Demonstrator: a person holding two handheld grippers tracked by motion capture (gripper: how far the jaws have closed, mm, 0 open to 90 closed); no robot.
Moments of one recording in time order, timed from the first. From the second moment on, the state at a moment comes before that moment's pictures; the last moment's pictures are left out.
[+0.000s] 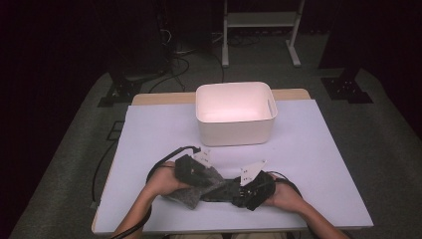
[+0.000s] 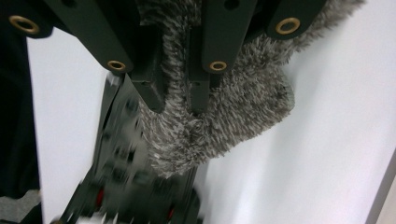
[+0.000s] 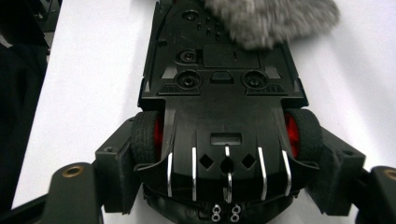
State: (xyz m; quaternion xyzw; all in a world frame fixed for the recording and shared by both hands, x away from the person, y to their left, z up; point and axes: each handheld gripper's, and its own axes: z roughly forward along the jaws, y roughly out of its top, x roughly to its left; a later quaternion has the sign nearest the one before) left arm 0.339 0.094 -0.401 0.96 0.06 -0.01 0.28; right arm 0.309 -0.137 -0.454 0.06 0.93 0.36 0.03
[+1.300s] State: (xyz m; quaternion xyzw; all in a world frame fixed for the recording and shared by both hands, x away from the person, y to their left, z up) left arm 0.346 0.098 -0.408 0.95 0.09 -0.04 0.31; right arm 0.312 -0.147 -0.453 0.07 0.93 0.35 0.02
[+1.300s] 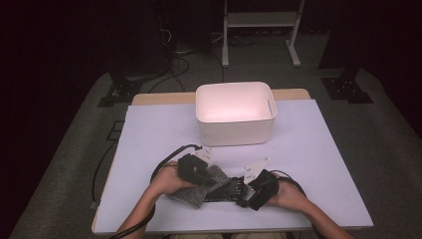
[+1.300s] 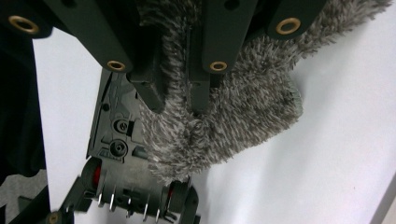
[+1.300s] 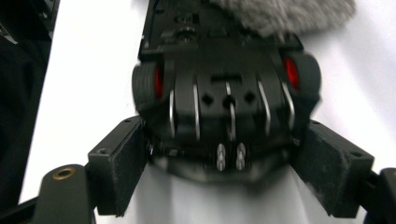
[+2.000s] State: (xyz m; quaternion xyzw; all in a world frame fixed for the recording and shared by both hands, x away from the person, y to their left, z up) left arm 0.322 0.052 -0.396 0.96 0.00 -0.04 0.29; right arm 0.308 -0.151 -0.457 0.08 0.93 0.36 0.03
